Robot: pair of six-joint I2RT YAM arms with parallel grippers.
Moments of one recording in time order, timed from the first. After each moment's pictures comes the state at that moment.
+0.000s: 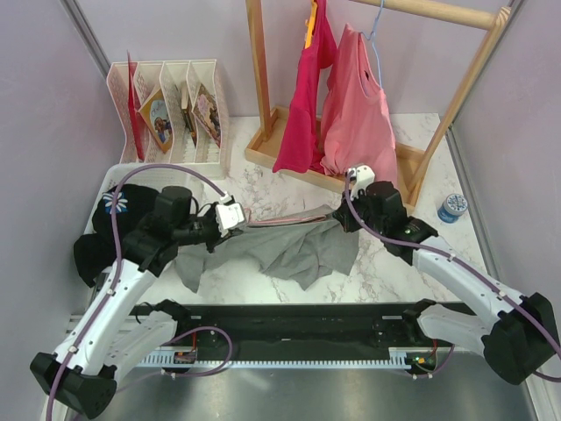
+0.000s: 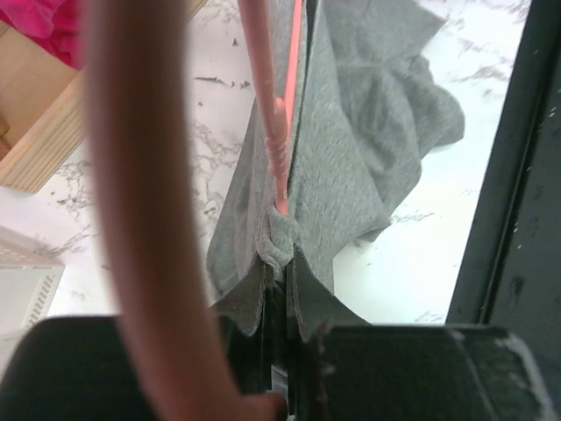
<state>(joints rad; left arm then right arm) -0.40 0.82 0.88 -0.67 0.60 0.64 0.54 1.09 0.73 -0.17 -0.07 0.21</state>
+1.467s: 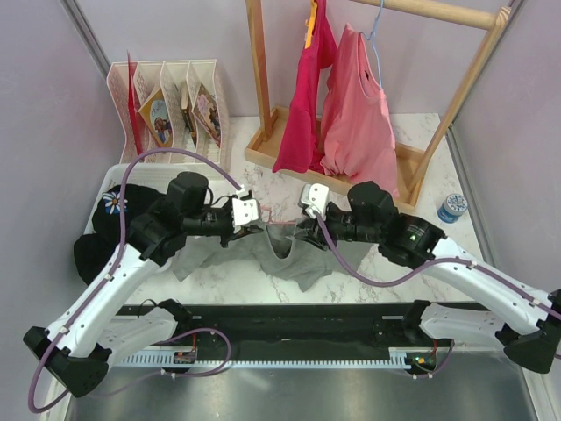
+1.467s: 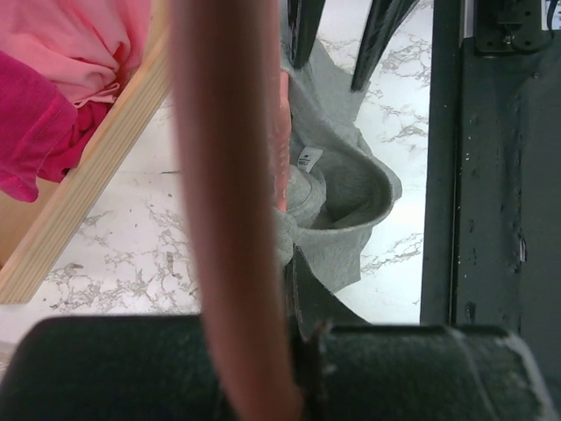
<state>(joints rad) -0.59 0.95 1.07 -0.70 0.64 0.62 0.90 1.06 1.06 -0.41 -0.31 -0.22</state>
